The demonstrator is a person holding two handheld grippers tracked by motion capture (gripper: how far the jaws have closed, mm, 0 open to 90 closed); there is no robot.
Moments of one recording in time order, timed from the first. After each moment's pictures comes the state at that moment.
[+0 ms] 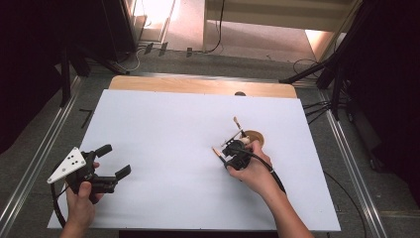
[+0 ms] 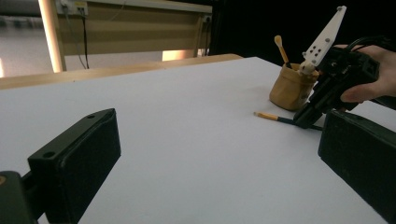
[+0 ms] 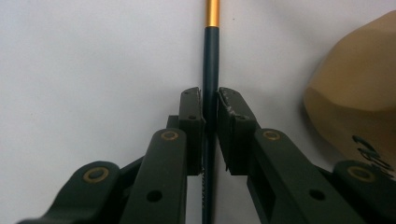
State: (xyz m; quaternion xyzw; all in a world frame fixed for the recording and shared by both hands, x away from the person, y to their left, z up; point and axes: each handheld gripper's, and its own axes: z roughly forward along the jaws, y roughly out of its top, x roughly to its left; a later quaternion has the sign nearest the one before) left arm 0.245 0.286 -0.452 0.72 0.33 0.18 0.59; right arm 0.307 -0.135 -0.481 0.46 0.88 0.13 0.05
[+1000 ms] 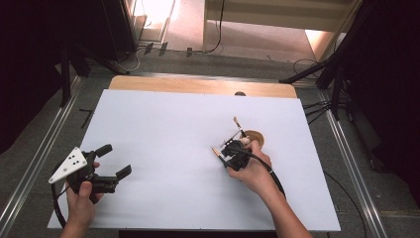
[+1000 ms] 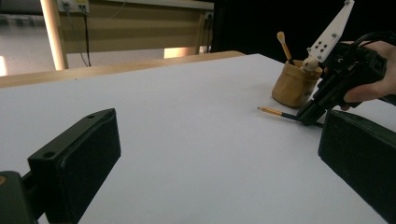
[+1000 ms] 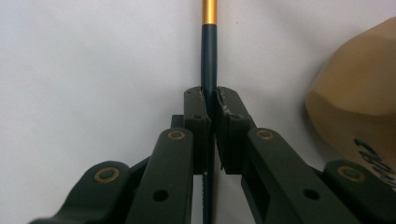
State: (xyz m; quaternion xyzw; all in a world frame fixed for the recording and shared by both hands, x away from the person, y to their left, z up) left arm 0.246 0.285 -0.453 0.72 0.33 0.18 0.58; right arm 0.305 -0.133 -0.480 0.46 0.88 0.14 0.05
